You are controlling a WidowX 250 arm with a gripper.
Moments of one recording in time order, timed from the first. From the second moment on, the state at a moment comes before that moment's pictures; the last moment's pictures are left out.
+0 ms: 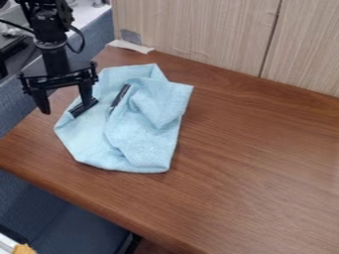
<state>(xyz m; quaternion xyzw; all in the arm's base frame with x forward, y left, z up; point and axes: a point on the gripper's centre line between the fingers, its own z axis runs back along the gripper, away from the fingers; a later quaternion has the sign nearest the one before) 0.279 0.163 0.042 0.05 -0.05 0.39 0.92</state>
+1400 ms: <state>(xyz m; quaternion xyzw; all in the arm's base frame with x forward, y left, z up) 0.337 0.138 0.017 0.02 -0.04 0.32 0.95</state>
